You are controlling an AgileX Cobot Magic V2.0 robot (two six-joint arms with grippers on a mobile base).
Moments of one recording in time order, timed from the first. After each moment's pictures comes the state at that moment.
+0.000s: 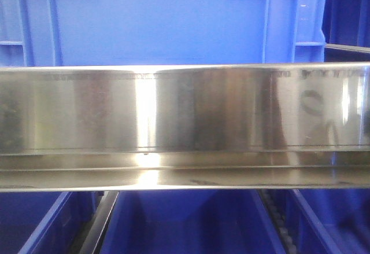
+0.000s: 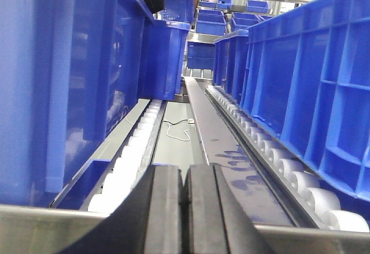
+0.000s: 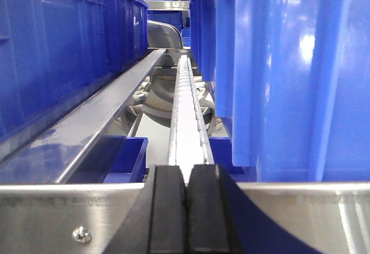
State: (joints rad) left arm 0.02 0.00 0.00 -0.09 0.02 0.03; right arm -0.10 0.00 0.00 0.01 0.12 0.04
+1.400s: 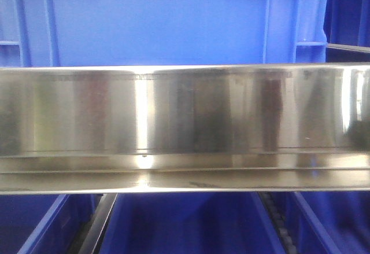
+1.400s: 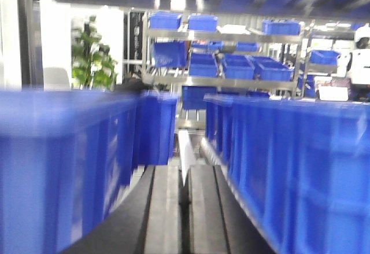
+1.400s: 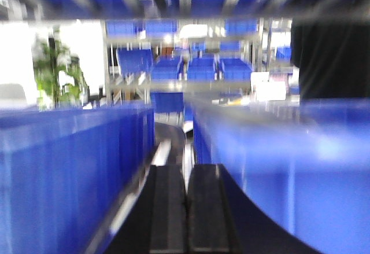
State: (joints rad) left arm 0.02 0.00 -0.33 -0.04 0.21 0.03; right arm -0.10 0.04 -0.41 0.02 0.24 0.04
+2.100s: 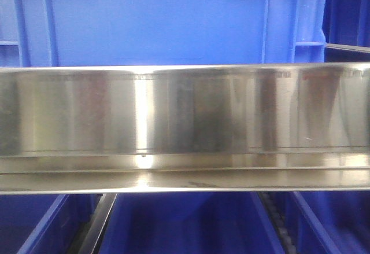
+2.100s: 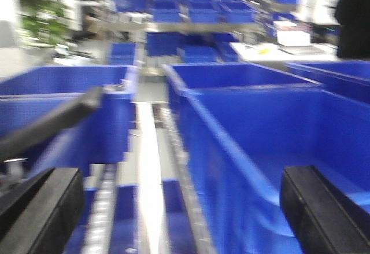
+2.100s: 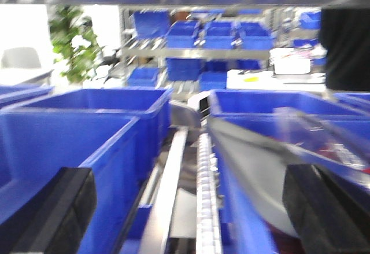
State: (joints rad) left arm -0.15 0.53 -0.85 -0.01 0.45 0.03; right arm -0.02 0.49 -0.74 0.05 0.28 -0.01
